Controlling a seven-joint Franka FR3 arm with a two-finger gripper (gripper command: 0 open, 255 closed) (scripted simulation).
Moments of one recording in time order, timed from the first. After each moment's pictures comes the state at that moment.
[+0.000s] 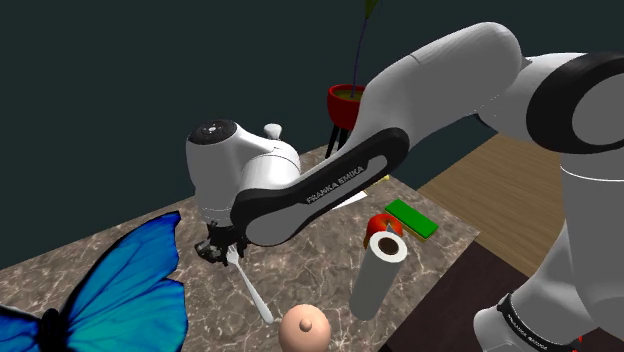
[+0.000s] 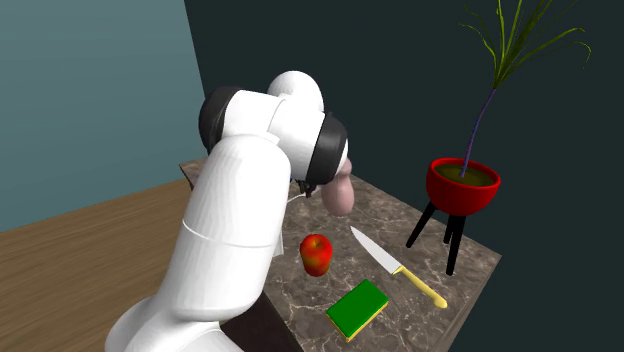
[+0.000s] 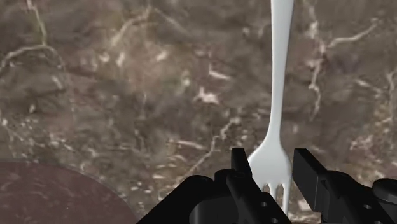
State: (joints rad) arm 0.35 0.57 0.48 -1.69 -0.37 2.24 0.98
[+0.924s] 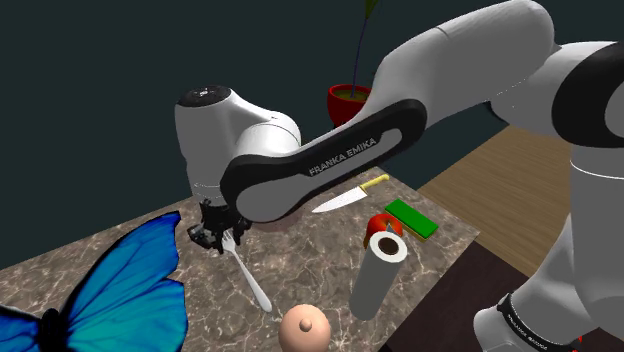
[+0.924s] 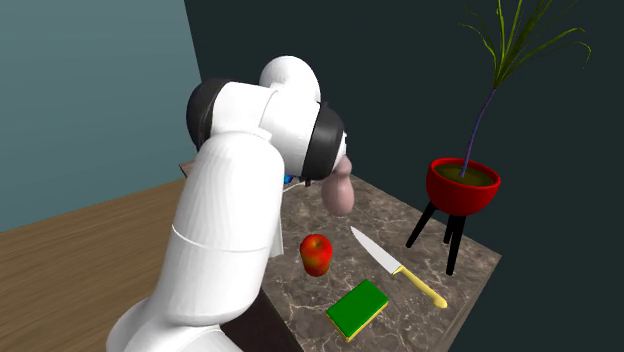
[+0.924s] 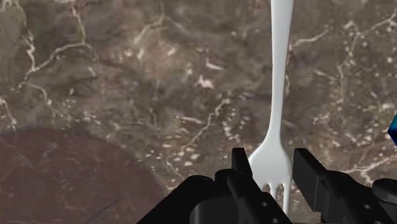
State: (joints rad) arm 0.33 0.51 0.51 -1.64 -0.32 2.13 0.94
